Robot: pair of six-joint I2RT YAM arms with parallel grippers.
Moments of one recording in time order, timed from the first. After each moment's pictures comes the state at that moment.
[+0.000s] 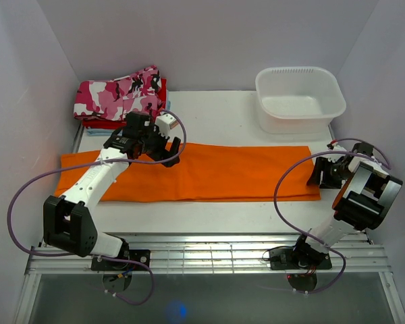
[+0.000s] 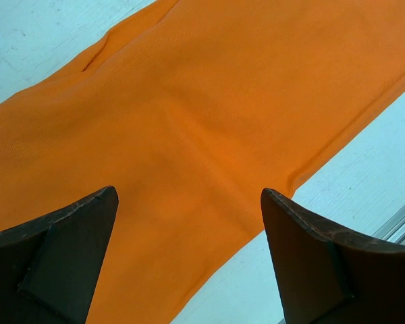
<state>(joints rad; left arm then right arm) -0.33 1.40 1.15 -0.54 0.38 0.21 -0.55 1.66 0.96 -0.65 -0.48 -0.42</state>
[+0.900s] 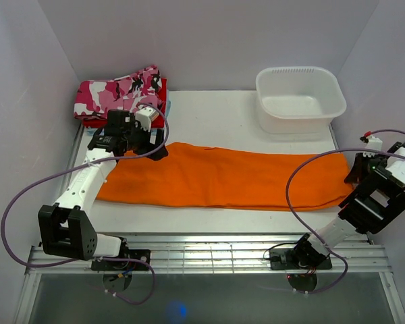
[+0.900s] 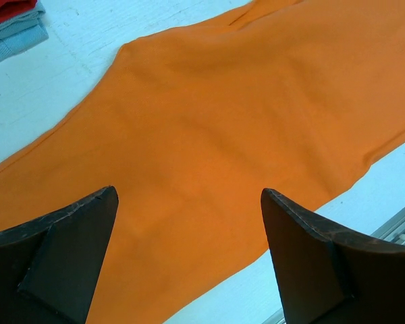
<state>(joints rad) -0.16 1.35 1.14 -0.56 0.45 0.14 -0.80 1.69 1.30 -1.03 -0.52 -0.84</state>
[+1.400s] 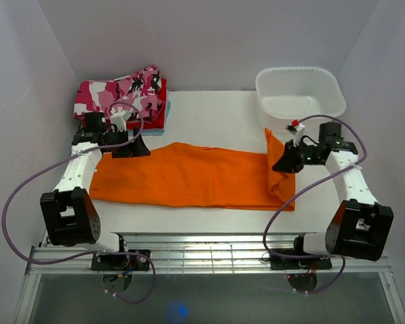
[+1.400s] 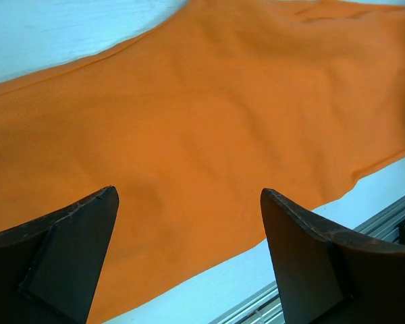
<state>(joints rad) 0.08 1.45 1.15 -0.64 0.58 0.06 -0.19 1.35 1.05 -0.87 -0.91 -0.59</state>
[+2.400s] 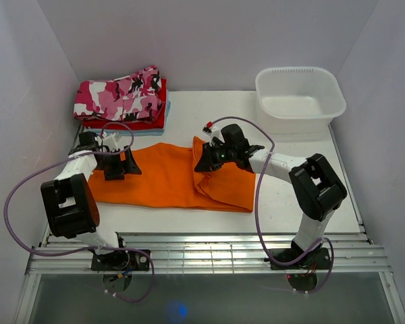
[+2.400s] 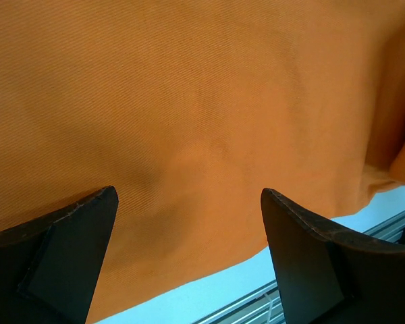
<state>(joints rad) 0.26 1.55 0.97 -0.62 0.57 0.09 0.65 1.78 1.08 0.08 -0.60 0.34</state>
